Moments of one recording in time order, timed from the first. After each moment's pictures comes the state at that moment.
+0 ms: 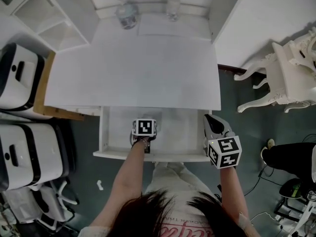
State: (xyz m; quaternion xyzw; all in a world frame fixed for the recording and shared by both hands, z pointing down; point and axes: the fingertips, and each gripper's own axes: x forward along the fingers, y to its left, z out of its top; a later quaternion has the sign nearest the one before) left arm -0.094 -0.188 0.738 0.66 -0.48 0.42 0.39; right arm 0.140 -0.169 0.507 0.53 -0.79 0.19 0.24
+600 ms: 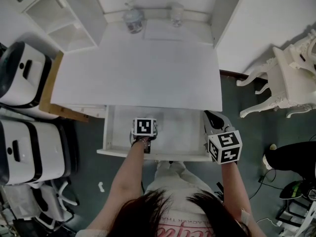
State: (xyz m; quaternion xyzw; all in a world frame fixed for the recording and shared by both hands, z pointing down) left arm -0.063 -0.185 0.694 0.71 -0.44 0.33 0.44; right arm 0.127 -0.177 0.486 0.52 -0.81 0.16 0.23
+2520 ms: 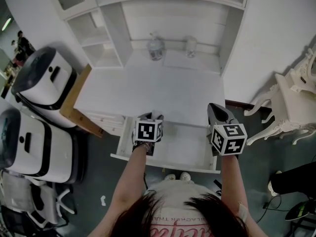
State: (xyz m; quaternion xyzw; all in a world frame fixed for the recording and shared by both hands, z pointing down) left arm -0.101 -0.227 0.499 0.77 -0.54 0.25 0.23; right arm 0.103 -0.213 0.375 0.53 -0.83 0.10 0.10
